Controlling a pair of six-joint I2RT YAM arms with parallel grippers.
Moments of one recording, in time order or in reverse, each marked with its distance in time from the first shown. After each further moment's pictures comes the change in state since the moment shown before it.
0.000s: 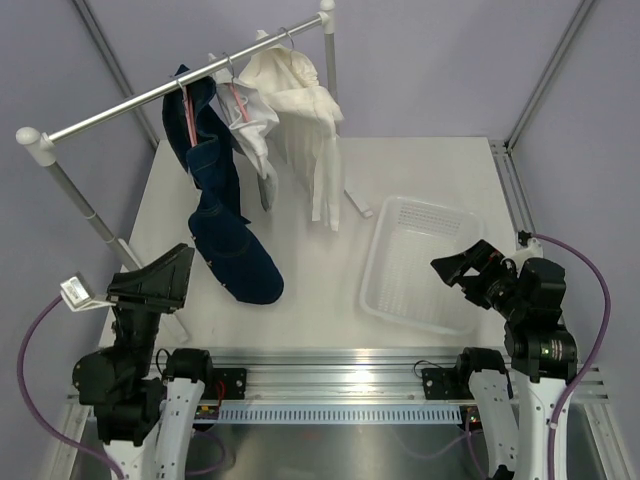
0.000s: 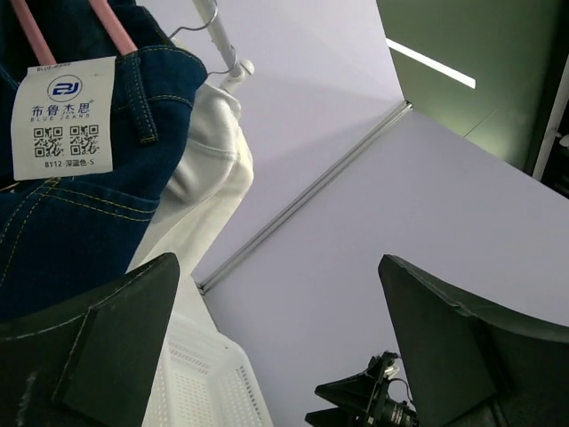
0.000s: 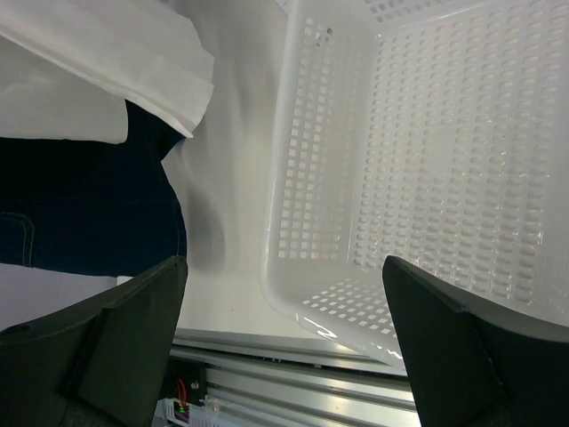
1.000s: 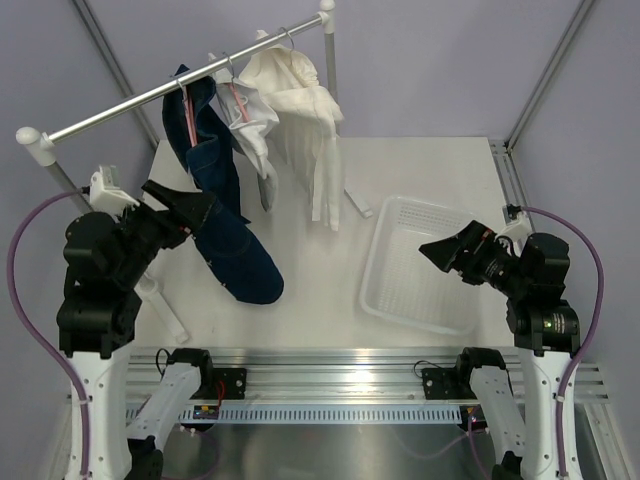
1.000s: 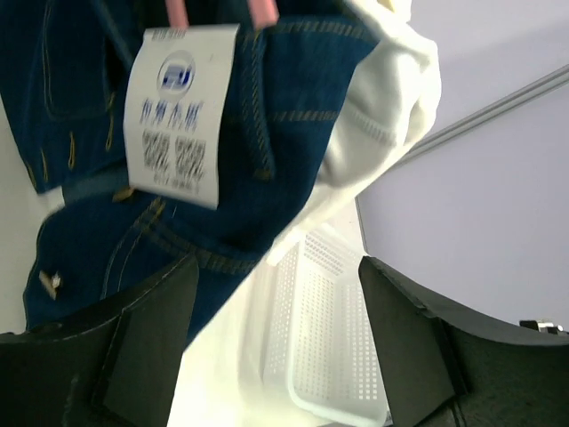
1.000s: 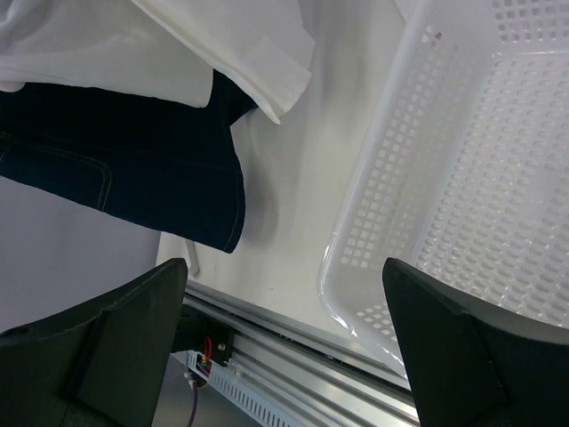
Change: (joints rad) left arm 0.000 0.624 0.543 -0.536 0.037 0.330; right arm 0.019 0.137 0.074 0.134 -0.220 -0.043
